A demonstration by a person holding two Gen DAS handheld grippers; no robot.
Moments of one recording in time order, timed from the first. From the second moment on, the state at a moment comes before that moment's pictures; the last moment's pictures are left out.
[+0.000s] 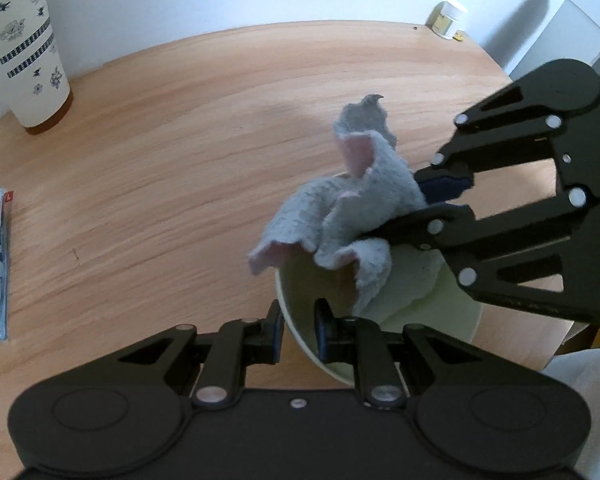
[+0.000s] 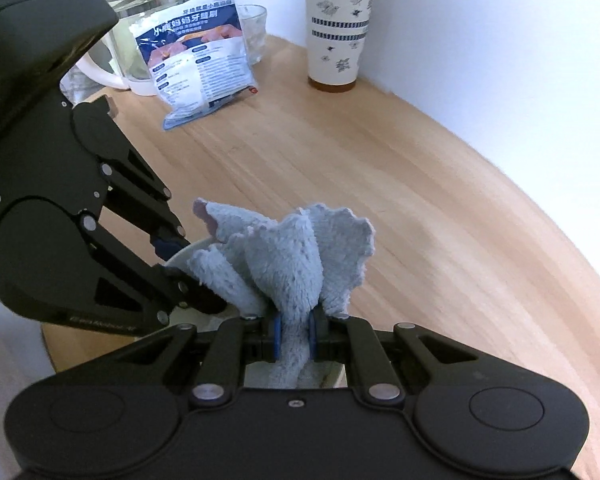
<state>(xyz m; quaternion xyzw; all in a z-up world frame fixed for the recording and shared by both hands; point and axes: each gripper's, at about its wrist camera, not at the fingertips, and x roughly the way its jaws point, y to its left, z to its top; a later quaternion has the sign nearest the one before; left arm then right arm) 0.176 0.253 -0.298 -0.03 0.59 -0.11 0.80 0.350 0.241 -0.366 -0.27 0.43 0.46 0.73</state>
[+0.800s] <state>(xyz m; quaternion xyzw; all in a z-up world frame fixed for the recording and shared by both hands) 0.272 0.449 -0.403 -0.09 0.59 -0.10 0.80 0.352 0.272 -0.394 -0.34 0.48 0.48 0.66</state>
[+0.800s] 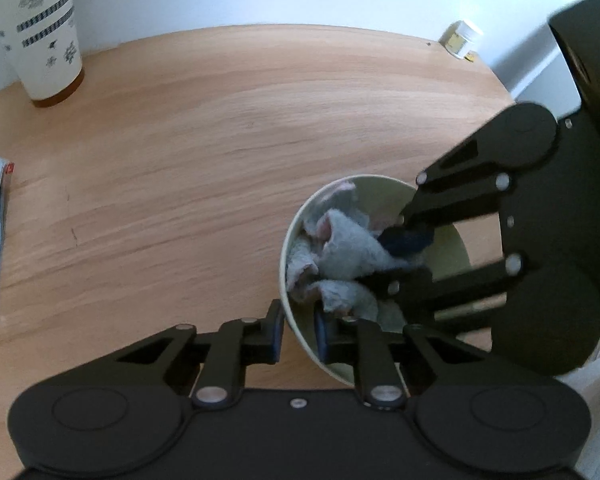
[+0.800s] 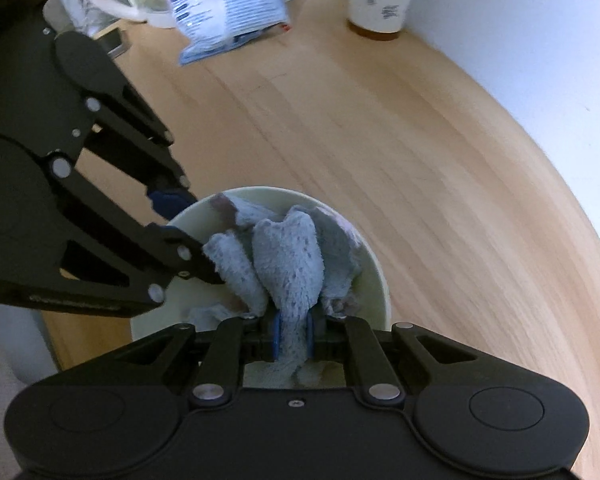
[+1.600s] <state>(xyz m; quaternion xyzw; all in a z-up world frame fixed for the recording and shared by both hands) 0.413 0.594 -0.535 -0.10 0.59 -0.07 0.80 0.327 0.255 -0.350 -0.44 0.45 0.53 0.58</state>
